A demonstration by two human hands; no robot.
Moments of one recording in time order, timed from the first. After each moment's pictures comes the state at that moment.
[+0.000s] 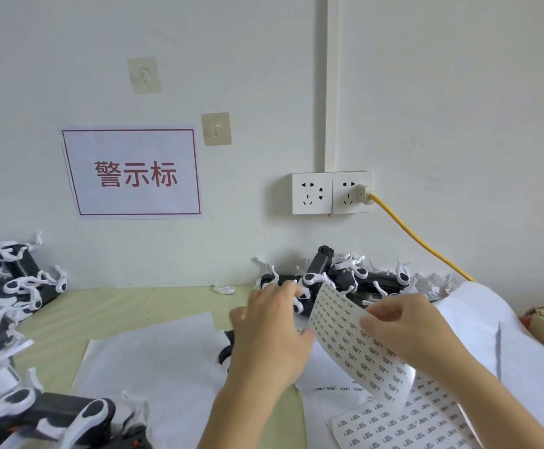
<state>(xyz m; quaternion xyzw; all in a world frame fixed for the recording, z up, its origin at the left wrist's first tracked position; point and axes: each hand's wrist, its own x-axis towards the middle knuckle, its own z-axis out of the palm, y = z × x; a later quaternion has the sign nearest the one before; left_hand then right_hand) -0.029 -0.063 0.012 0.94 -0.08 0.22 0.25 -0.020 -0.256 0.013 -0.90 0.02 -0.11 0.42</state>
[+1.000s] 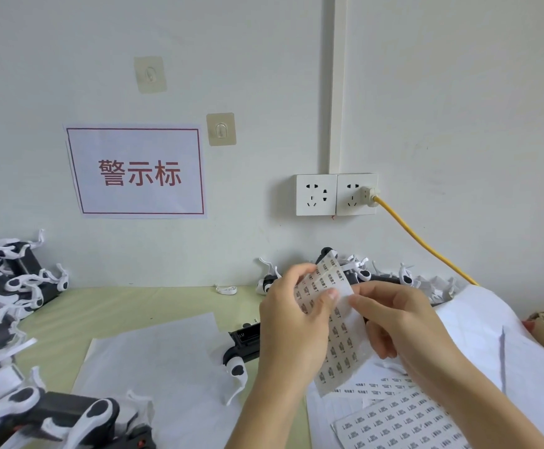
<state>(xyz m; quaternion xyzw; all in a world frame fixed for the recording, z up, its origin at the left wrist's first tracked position) -0.033 -0.083 0.016 0.77 -0.08 0.25 0.58 -0.032 -0.235 0.020 -0.74 -0.14 -0.11 0.65</state>
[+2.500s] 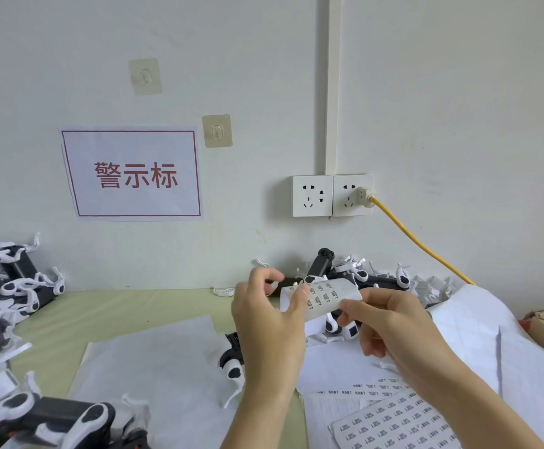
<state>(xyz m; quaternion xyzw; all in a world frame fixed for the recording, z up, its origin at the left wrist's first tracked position) -0.033 -0.078 0.017 0.75 0.03 0.34 0.57 -0.030 -0.232 0.019 -0.75 -0.08 -0.07 0.66</state>
